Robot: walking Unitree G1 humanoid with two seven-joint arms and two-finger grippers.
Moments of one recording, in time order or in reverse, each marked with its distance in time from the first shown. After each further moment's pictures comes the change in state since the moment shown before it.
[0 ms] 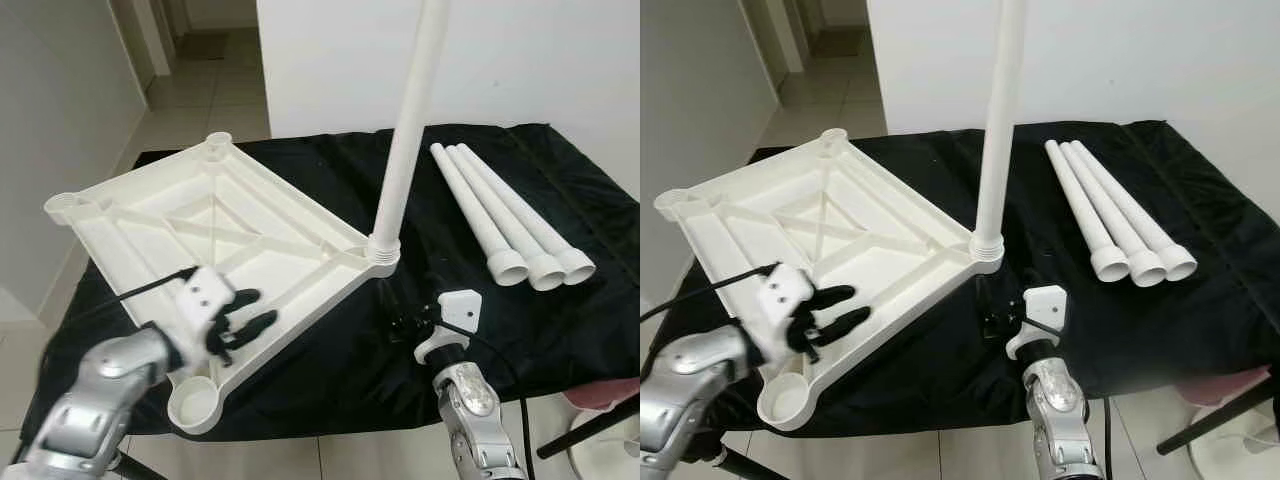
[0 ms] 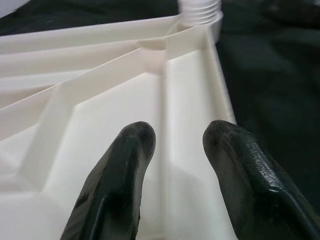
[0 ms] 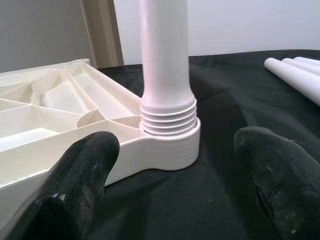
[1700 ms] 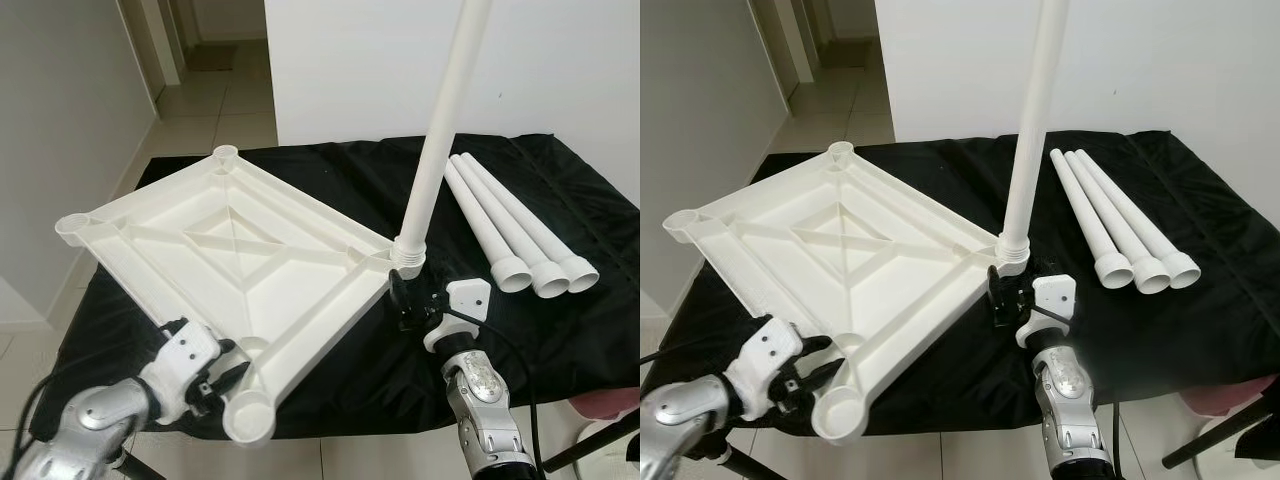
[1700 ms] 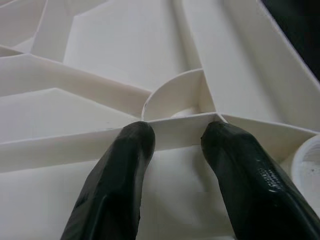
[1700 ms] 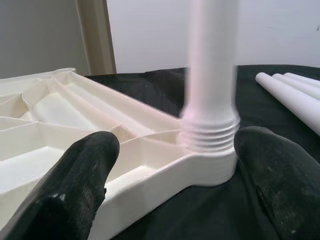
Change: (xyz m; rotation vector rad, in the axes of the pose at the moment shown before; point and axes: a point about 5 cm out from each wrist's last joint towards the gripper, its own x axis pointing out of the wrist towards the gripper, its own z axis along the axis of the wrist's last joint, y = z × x) left arm 0.004 -0.044 -0.038 -0.060 0.109 -0.065; right arm 0.010 -0.013 0.003 -0.037 -0.007 -0.044
